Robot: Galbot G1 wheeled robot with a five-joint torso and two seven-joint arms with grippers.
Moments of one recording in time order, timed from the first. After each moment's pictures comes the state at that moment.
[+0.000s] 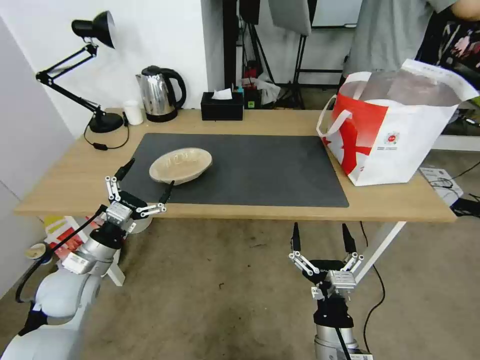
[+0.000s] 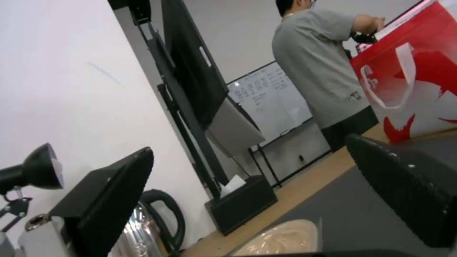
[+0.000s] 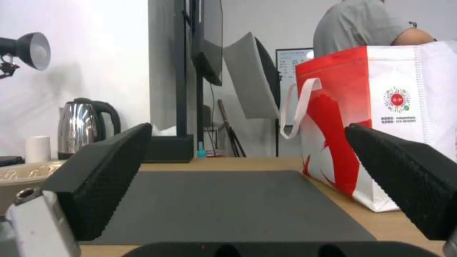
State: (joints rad) left arm 1.39 -1.15 -0.71 -1.95 -0.23 -0.48 0.41; right arm -1.77 1.36 0.22 2.12 -0.21 0.57 0.45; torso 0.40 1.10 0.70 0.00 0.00
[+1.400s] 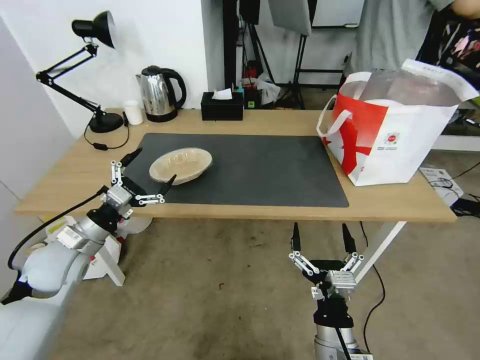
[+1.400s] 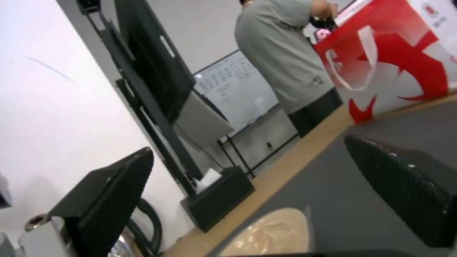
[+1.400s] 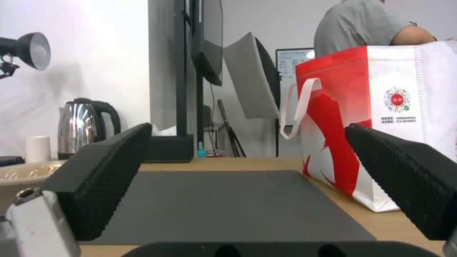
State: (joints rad) left arm 1.31 -0.95 -0.66 -1.90 -0.31 -0.41 0.46; right arm -1.77 1.36 0.22 2.12 -0.21 0.57 0.45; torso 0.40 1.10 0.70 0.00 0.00
